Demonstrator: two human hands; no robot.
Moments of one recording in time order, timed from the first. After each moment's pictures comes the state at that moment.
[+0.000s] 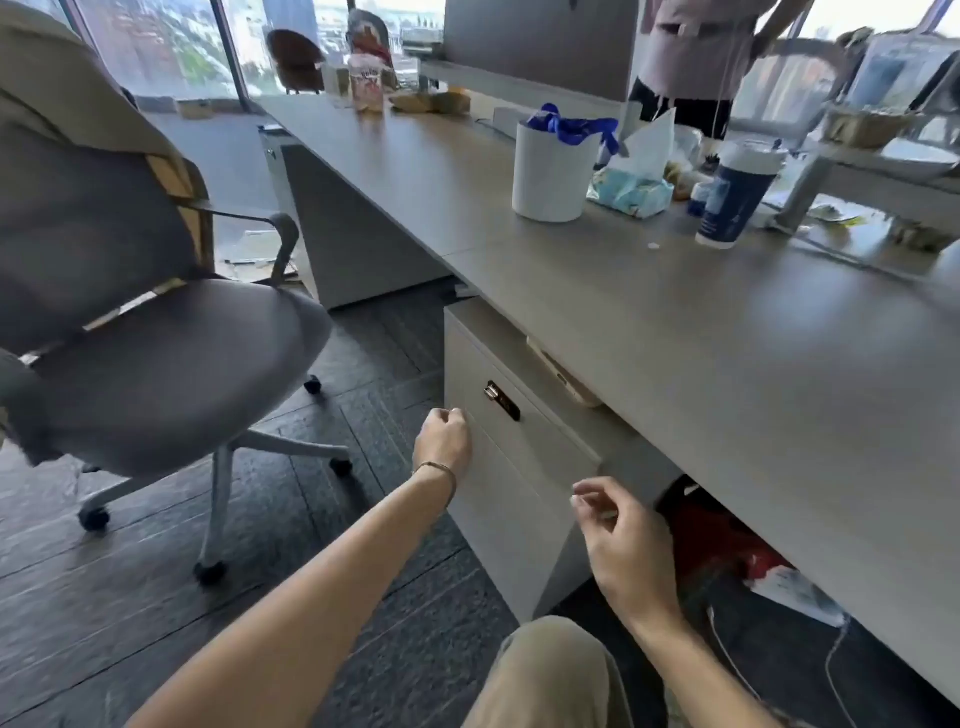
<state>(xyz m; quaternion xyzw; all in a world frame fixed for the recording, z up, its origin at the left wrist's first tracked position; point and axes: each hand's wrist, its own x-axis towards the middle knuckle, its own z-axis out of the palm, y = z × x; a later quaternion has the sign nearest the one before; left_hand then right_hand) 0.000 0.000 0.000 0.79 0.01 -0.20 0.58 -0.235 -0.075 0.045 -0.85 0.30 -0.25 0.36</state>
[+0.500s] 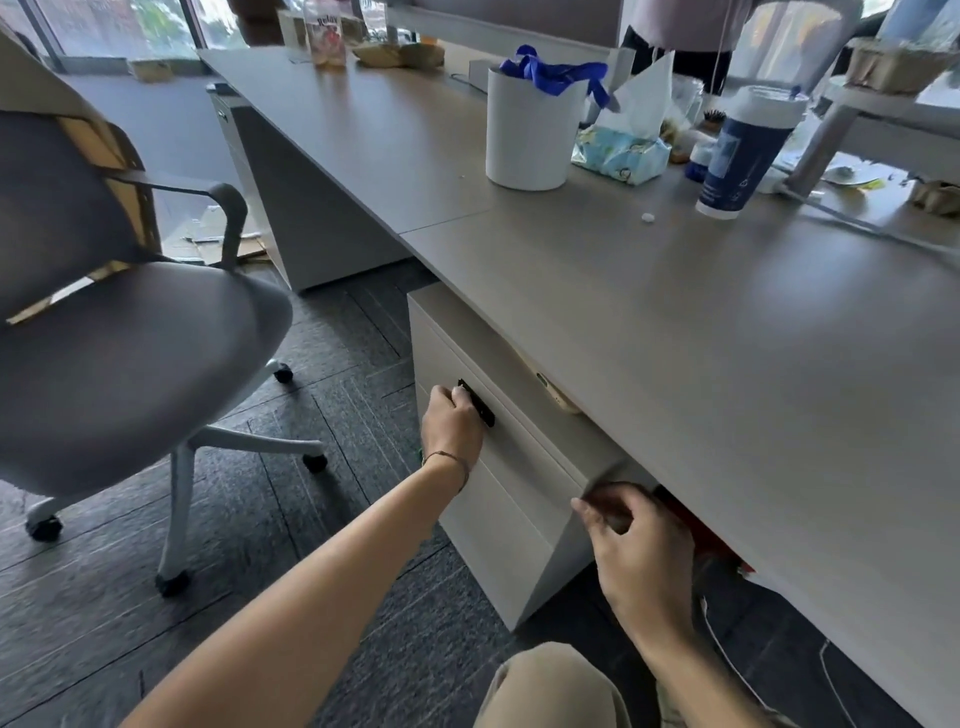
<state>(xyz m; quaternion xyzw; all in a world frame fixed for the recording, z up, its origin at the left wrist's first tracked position) 0.013 -0.069 -0.010 0.79 -0.01 -0.16 0.59 -0.220 -0.121 0.027 -0.84 0.34 -0.29 0.30</state>
